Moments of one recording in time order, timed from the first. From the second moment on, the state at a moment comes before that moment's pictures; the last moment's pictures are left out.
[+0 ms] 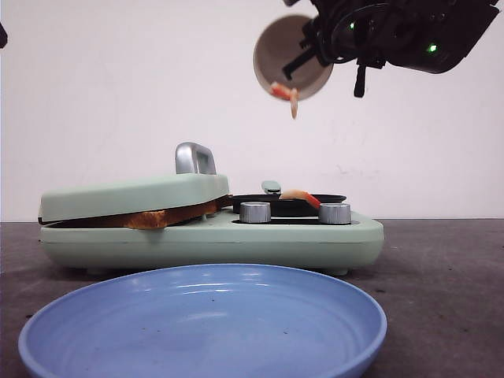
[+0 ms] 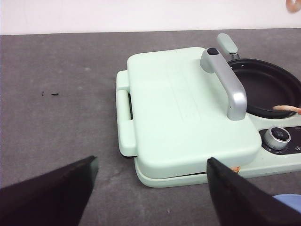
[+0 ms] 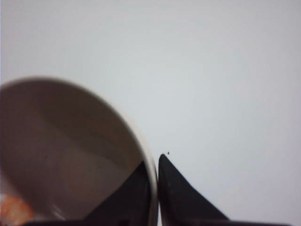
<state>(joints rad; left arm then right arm) -0.47 0.53 0.65 -0.49 -0.23 -0.16 0.46 1.83 1.10 1.17 0.29 -0.71</state>
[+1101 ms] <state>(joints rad) -0.47 0.53 0.65 -0.52 -0.23 -0.11 0.48 1.93 0.91 1.34 0.20 -0.82</state>
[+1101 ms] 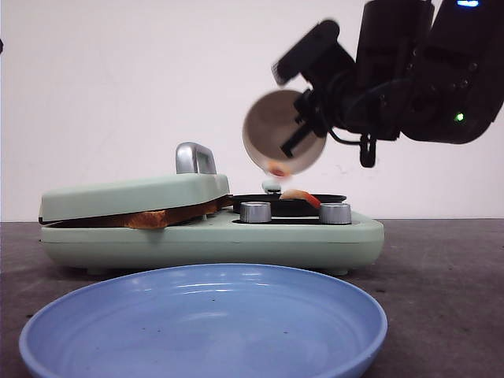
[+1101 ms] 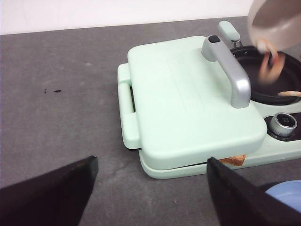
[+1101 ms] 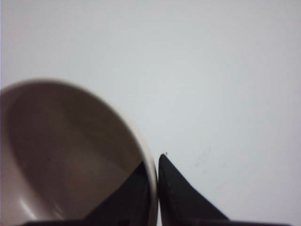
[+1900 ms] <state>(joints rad) -0.47 0.53 0.65 -0.53 -0.22 -0.10 0.48 1.71 0.95 1.11 0.50 -0.64</state>
